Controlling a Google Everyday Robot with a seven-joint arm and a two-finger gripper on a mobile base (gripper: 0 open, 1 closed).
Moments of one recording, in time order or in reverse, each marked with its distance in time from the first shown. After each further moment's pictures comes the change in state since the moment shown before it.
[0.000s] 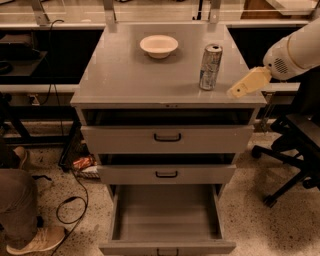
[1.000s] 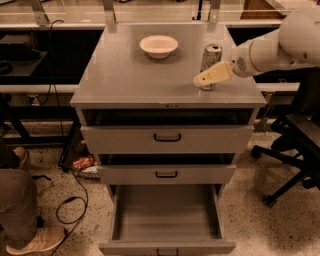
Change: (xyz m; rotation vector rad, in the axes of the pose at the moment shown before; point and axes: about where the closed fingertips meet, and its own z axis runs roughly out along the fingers) arm -0.064 0.015 0.067 -0.031 -0.203 0.134
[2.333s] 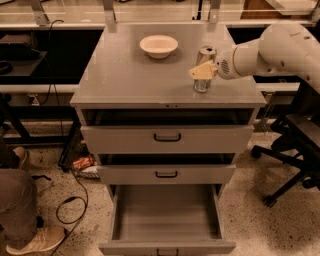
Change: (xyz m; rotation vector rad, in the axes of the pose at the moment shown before) arm -0.014 0.010 0.047 -0.040 -0.086 0.067
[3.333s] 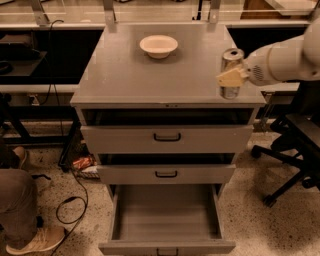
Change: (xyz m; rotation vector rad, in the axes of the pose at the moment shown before) arm 0.024 0.001 -0.086 0.051 0.063 -0.122
